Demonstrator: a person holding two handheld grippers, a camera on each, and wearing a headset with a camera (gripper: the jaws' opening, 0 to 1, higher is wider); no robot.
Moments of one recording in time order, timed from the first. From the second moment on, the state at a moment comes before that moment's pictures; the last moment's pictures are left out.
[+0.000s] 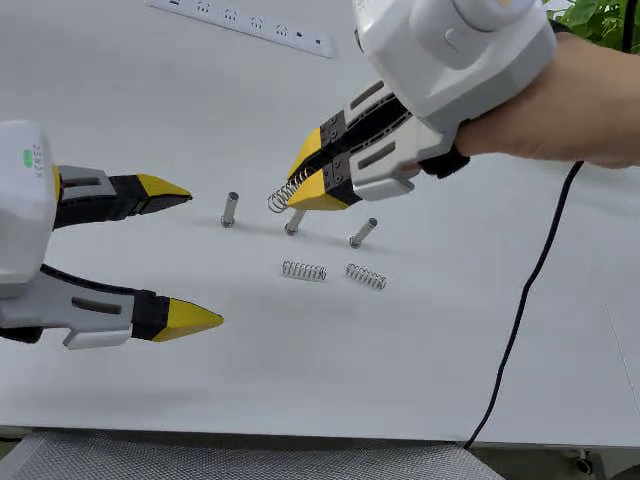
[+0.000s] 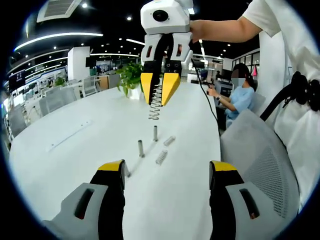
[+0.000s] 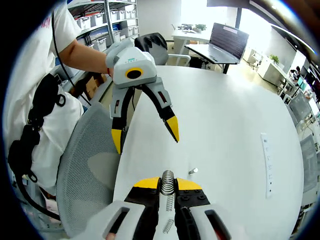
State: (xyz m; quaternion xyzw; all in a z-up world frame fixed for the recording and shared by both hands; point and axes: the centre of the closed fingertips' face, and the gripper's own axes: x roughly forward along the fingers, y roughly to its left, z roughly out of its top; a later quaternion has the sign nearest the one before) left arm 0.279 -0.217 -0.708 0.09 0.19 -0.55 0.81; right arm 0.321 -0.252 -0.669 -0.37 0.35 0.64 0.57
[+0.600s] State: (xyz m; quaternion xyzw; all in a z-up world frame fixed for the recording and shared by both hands) left arm 0.286 -0.196 -0.721 0.07 0.17 -0.54 0.82; right arm 0.352 -0.232 -0.702 -0.43 0.36 0.62 0.55
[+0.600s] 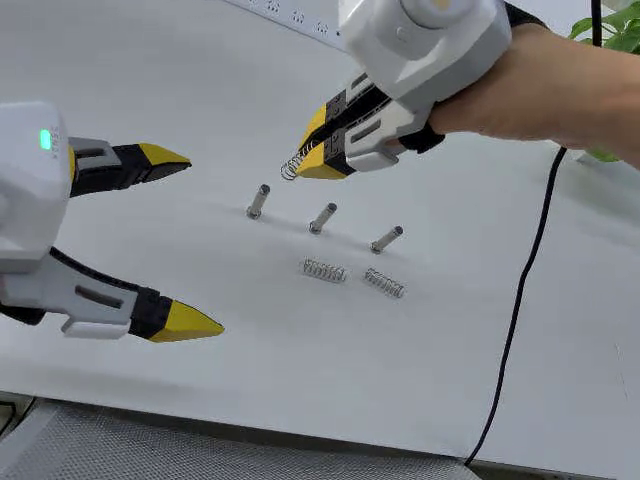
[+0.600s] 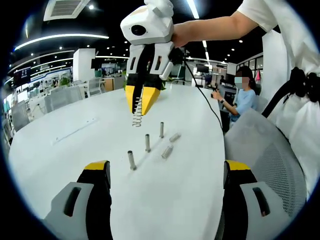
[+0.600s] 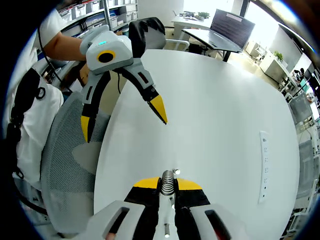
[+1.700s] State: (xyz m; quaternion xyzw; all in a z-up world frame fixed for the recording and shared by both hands) left arm 0.289 -0.190 -0.723 0.04 0.17 -0.53 0.83; right arm 0.378 -0.231 -0.761 -0.47 0.39 0.61 0.51
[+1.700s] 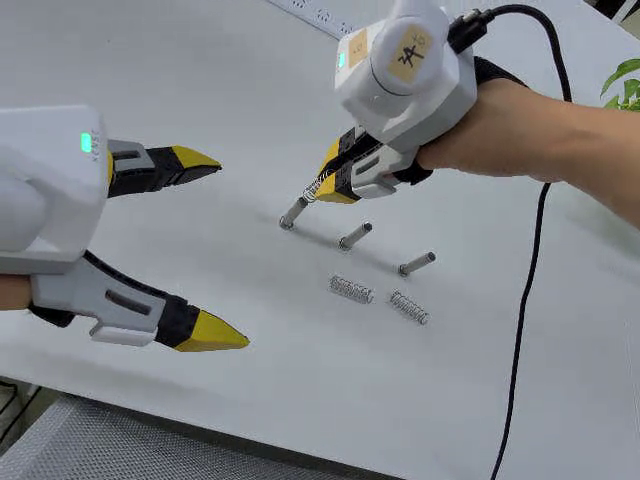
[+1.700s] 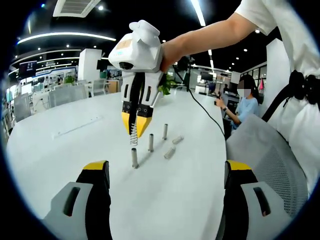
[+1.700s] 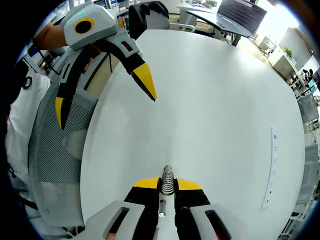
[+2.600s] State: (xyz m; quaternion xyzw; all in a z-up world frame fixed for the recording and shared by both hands) left arm 0.292 -0.190 -0.724 0.02 0.16 -0.53 0.83; right arm 0.378 -0.228 -0.771 -0.47 0.40 0.61 0.50
